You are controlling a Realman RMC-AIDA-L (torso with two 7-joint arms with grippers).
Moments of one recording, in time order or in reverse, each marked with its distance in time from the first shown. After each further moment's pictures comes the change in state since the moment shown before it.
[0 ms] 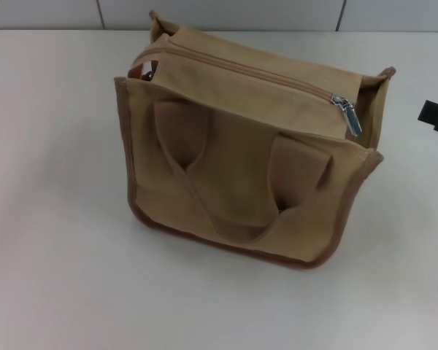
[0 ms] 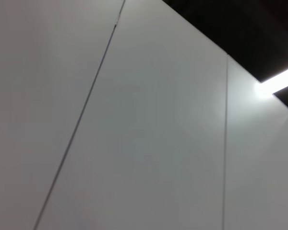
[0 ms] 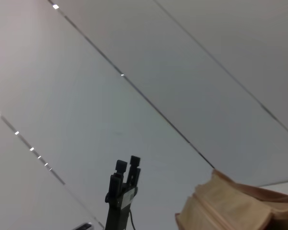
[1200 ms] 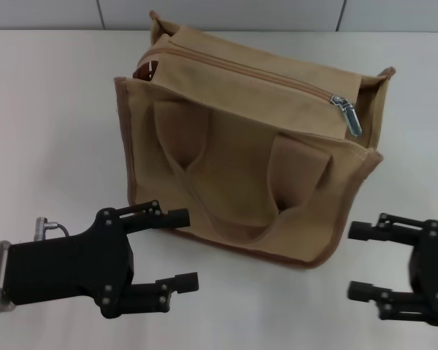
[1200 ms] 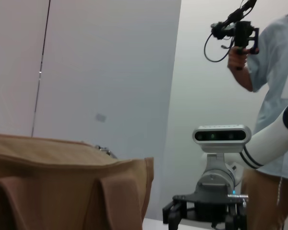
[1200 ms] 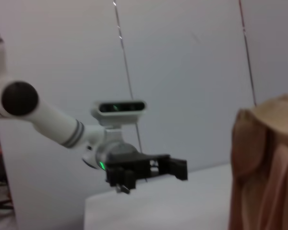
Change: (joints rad) left arm 0.057 0.005 0.052 0.217 0.933 0.108 -0.077; right arm -0.044 0.094 -0.027 0.081 -0.333 0.013 -0.852
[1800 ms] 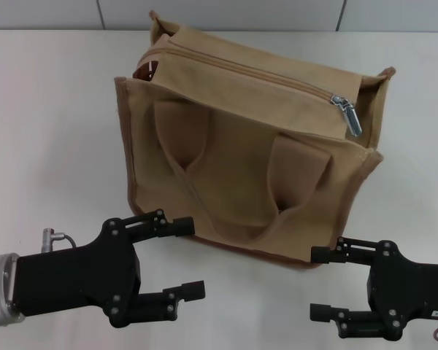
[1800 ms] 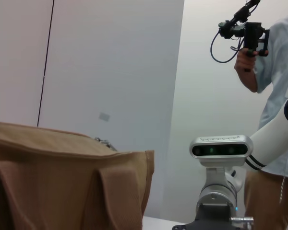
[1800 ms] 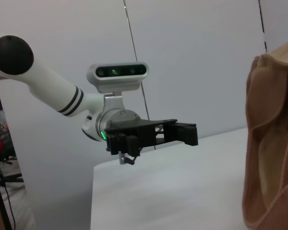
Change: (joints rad) left arm 0.004 -0.004 0.004 -0.058 0.002 -0.018 0.056; right arm 0.040 0.004 -0.112 0.124 -0.014 0.146 -0.067
